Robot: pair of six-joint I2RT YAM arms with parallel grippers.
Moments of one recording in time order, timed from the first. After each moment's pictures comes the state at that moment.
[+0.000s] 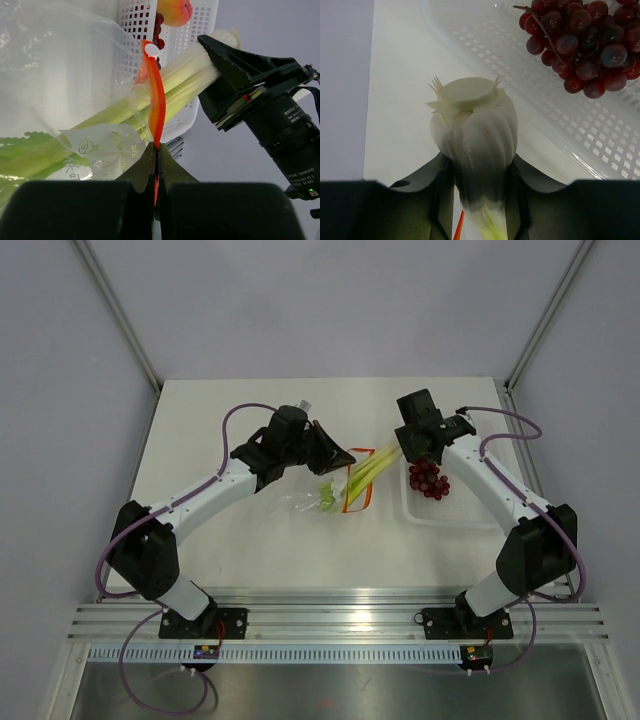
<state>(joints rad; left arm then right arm) -0.65 1.55 1.23 -0.21 0.29 -1.21 0.42 1.55 1.39 -0.80 0.43 1.51</state>
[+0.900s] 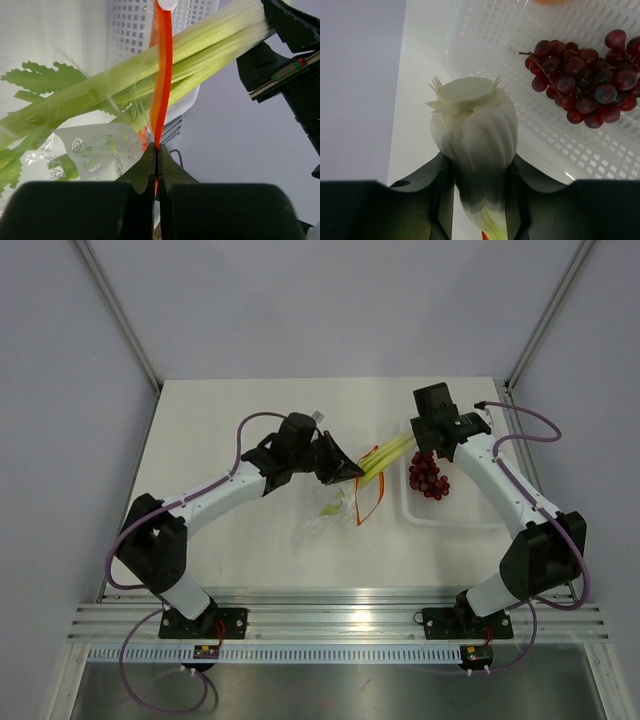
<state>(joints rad) -0.68 1.59 1.19 -0.15 0.40 -1.23 0.35 1.52 1.40 -0.76 0.48 1.50</state>
